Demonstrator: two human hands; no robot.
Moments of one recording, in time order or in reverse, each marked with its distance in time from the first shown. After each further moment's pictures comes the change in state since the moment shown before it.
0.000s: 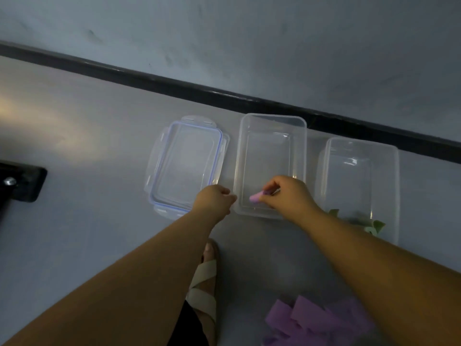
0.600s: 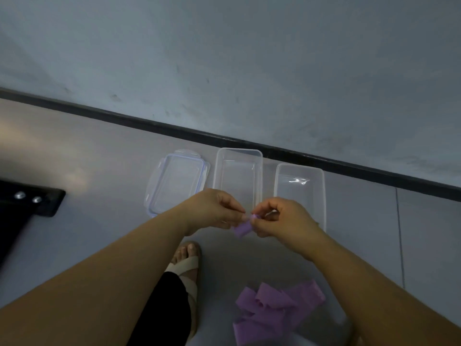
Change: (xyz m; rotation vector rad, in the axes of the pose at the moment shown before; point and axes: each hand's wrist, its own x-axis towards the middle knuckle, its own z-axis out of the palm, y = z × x) left_hand -0.173 0.076 -0.035 0.050 -0.354 0.306; right_hand -0.178 -0.058 -0.097 0.212 -0.038 -0.117
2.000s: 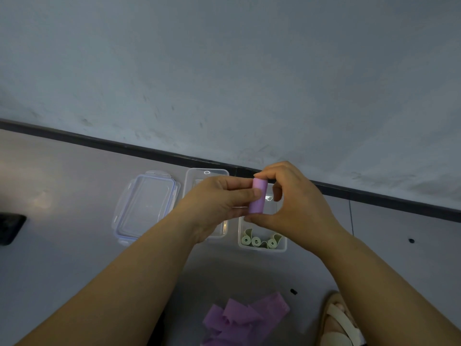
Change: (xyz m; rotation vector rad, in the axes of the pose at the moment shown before) left_hand -0.039 0.108 0.054 -0.516 -0.005 0.234; right_hand -0.048 -0.056 -0.089 -0.531 0.315 -0.437
